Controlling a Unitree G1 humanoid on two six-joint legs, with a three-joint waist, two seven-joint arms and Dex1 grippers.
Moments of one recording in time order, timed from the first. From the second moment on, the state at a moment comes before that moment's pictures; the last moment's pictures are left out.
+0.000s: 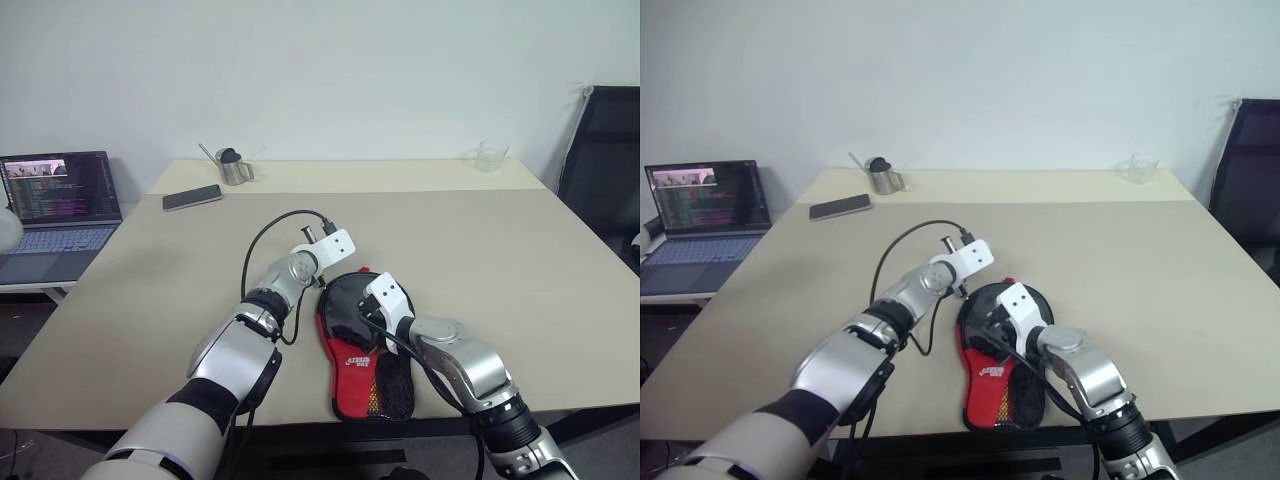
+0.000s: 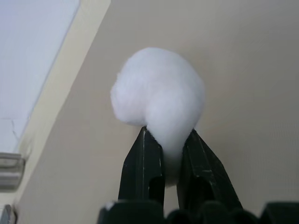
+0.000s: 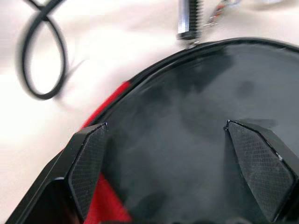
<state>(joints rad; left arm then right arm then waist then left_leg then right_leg) -1.20 0.16 -0.37 1.35 0.44 -0.10 -0.18 -0.45 -0.21 0.30 -0.13 0.18 0.85 0.54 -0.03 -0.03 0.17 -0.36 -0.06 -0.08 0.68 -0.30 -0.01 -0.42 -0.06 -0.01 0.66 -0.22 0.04</state>
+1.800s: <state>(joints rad) -1.30 -0.08 -0.58 1.42 0.74 -0.23 -0.05 -0.39 -0.16 0.28 -0.28 0.30 1.03 0.47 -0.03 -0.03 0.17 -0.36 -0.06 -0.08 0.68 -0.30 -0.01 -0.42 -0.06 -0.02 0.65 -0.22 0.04</state>
